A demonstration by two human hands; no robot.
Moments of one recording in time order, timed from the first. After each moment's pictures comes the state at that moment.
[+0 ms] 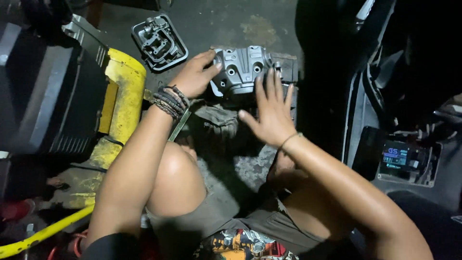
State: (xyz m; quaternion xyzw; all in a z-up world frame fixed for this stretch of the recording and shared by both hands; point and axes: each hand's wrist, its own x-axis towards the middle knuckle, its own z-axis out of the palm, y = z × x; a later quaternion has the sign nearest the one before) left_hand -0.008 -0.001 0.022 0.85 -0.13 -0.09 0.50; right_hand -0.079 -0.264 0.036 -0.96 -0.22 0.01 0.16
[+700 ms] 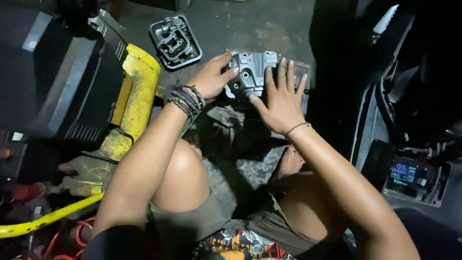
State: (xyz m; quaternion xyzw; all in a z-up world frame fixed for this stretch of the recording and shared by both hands) left_hand 0.007 -0.008 -0.022 0.89 -0.13 0.01 0.44; right_hand -0.039 -0.257 0.023 -0.96 -0.24 -0.02 0.13
